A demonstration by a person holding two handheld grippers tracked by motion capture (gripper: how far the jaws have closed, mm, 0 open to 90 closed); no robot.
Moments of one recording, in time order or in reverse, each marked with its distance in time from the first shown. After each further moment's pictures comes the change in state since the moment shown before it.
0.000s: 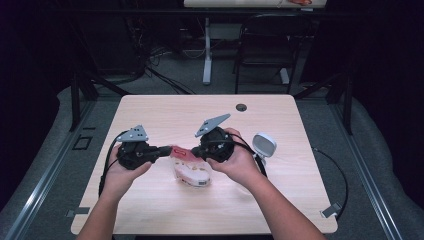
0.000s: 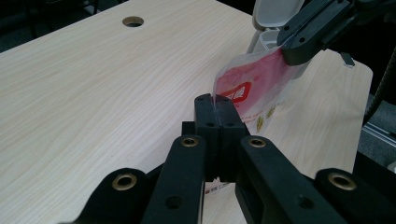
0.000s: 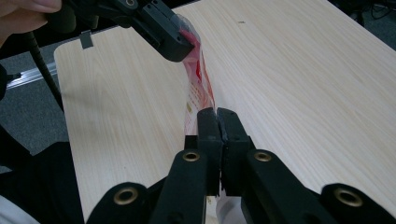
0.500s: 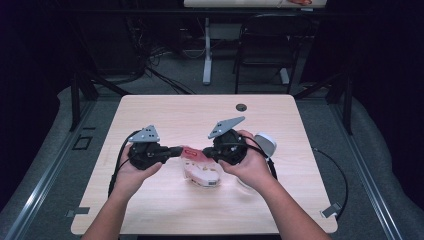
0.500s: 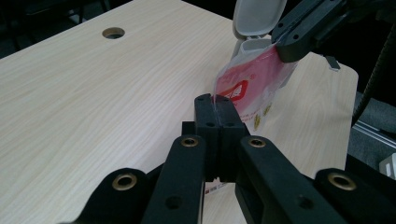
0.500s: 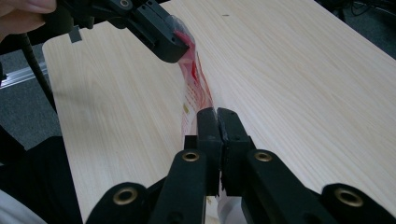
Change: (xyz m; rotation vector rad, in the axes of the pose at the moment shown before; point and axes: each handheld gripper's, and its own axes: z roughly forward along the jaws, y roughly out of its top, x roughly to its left) left arm -0.014 0.011 0.019 -0.013 -0.042 0.035; right arm -0.004 -0.018 -0.023 -0.005 -0.049 0.020
